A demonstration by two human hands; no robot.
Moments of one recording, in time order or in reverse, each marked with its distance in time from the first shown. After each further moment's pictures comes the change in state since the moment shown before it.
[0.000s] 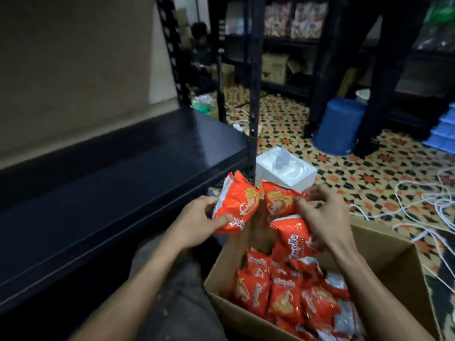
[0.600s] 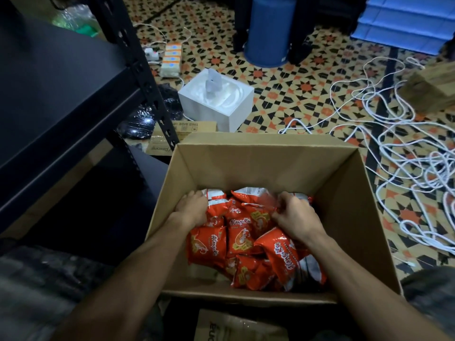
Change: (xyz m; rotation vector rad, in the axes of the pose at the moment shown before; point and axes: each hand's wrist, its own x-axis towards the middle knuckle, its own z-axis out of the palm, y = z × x) left_hand 0.114 -0.127 0.212 1.032 -0.544 0.047; right_hand -0.050 0.175 0.015 -0.534 -0.336 0.450
